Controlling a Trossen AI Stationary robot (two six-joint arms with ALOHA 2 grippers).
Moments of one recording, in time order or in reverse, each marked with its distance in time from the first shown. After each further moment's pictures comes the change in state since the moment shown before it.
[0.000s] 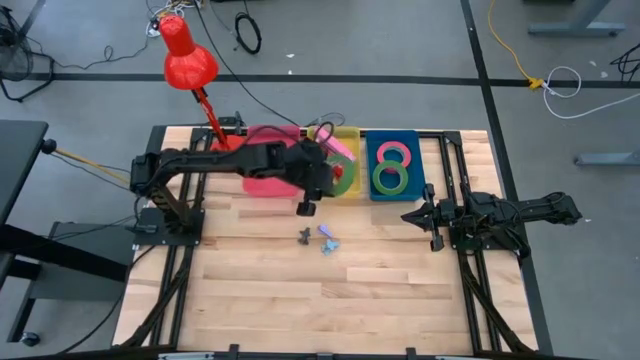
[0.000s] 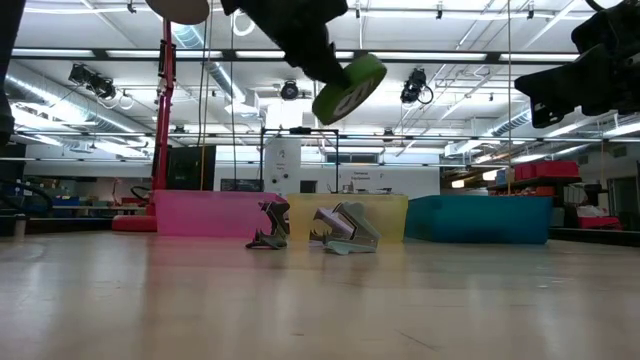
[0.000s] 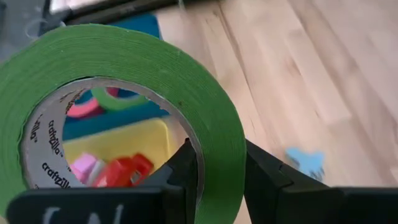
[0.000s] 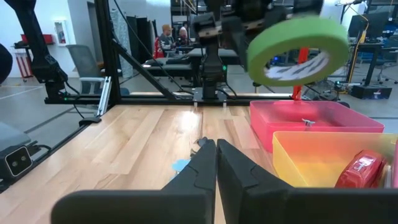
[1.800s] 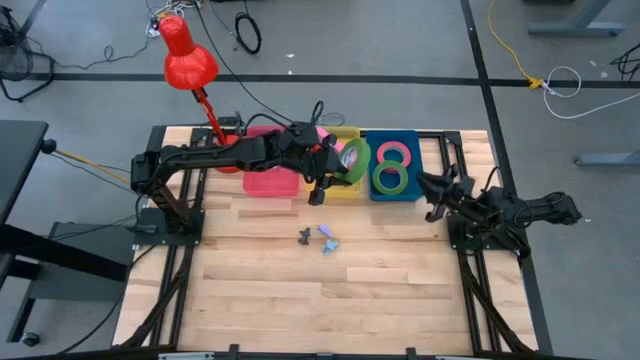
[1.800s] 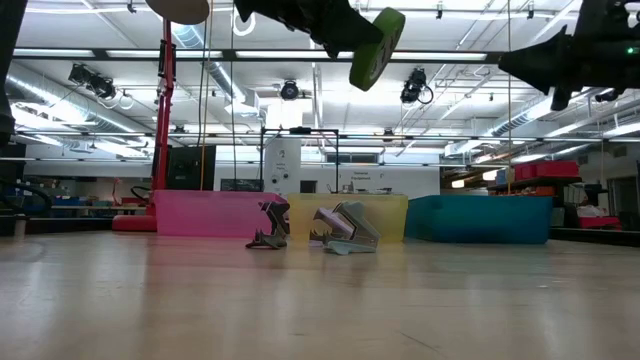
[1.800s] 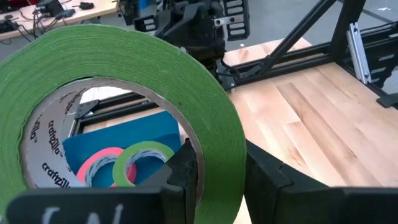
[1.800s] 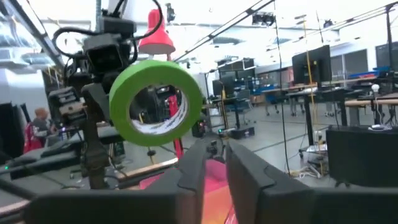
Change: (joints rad) left arm 0.060 -0.001 0.009 0.314 0.160 -0.048; right arm 0.000 0.000 0.001 0.349 0.528 -0.059
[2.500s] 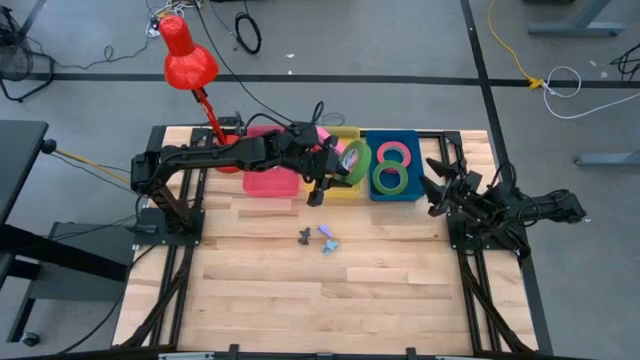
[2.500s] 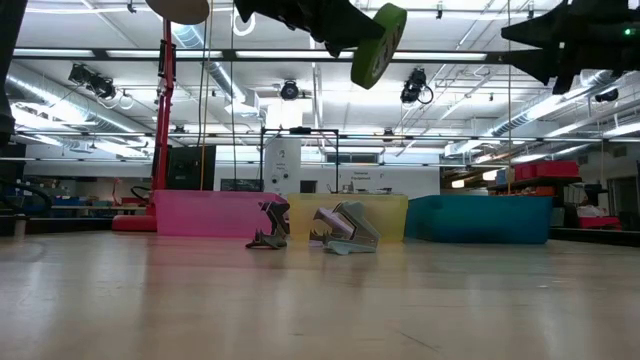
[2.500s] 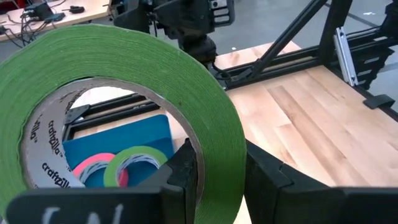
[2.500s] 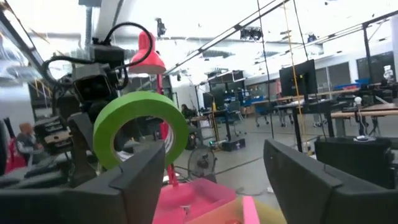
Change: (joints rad) left arm 0.000 0.000 0.000 0.005 0.039 0.001; right arm -0.001 0.069 0.070 0.062 0.039 -0.052
